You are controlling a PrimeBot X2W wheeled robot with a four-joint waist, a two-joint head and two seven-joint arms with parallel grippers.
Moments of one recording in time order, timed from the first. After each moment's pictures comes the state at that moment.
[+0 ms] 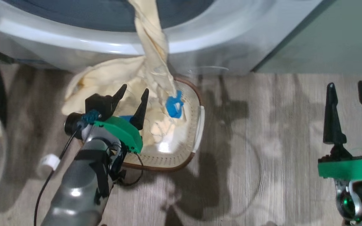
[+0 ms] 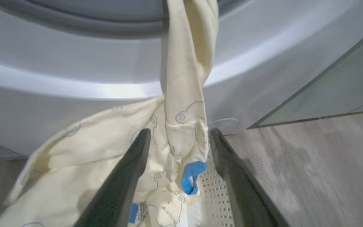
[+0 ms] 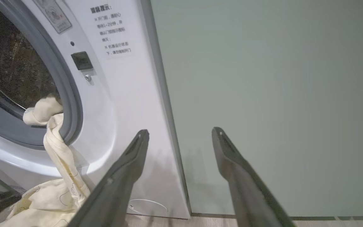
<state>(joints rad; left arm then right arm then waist) -0.55 0.06 -0.16 0.67 -0.22 0.02 -0.25 -0.16 -0.04 0.04 -0.08 0.20 0.13 -0.25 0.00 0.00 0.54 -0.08</state>
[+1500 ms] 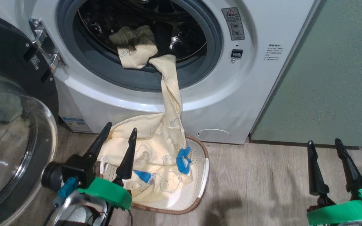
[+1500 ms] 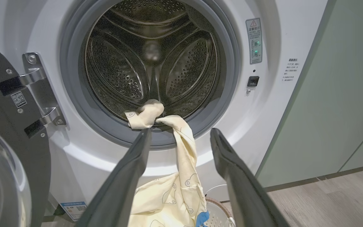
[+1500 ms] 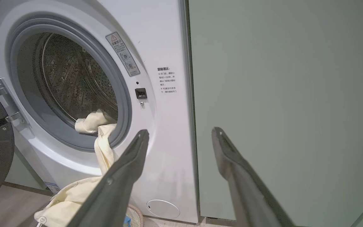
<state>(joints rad) 0.00 0.13 -0.10 -0.10 -0.15 0.15 -0.14 0.07 -0.05 0.06 -0.04 0.16 0.13 -0.25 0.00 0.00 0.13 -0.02</state>
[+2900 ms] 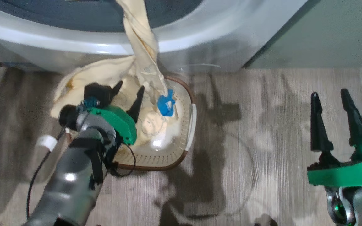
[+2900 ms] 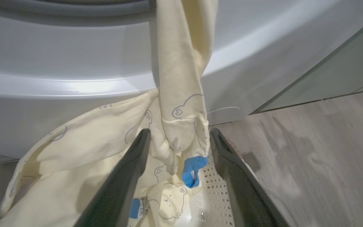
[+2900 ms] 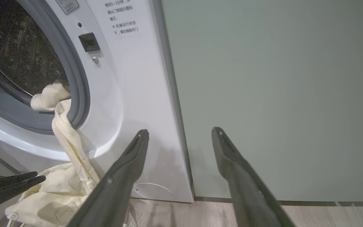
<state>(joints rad) -0.59 0.09 -0.20 0.69 -0.23 0.00 -0.17 -0.12 -0.05 0.09 -0.08 0.20 0.13 -0.25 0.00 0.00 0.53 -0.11</state>
